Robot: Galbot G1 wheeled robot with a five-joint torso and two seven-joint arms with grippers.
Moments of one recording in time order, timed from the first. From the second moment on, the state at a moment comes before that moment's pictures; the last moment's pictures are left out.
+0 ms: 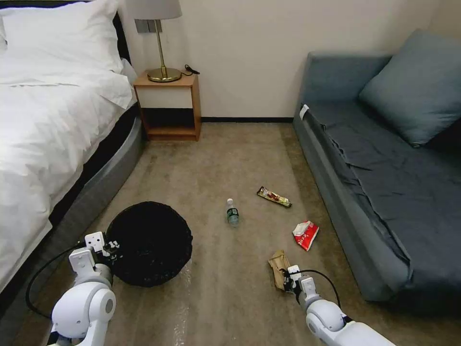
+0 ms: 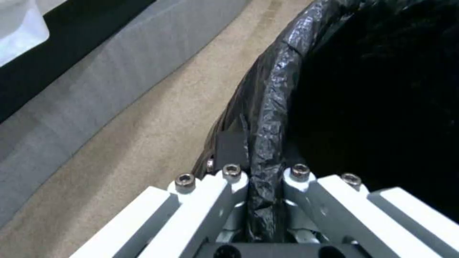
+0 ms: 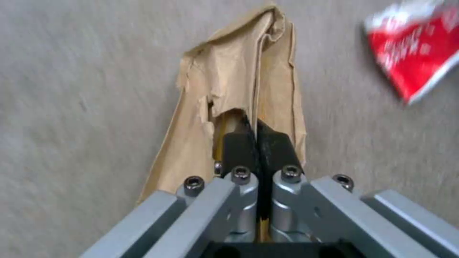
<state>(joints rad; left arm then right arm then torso) 1.44 -1.37 -0.72 -2.09 -0.41 0.62 -0.35 -1.07 0.97 -0.20 1.38 0.58 -0.11 0.28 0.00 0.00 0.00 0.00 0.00</state>
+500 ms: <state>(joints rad) 1.44 -1.38 -0.68 -2.09 -0.41 0.62 -0.35 -0.81 0.92 -0.35 2.01 0.94 -0.11 0.43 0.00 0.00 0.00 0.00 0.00</state>
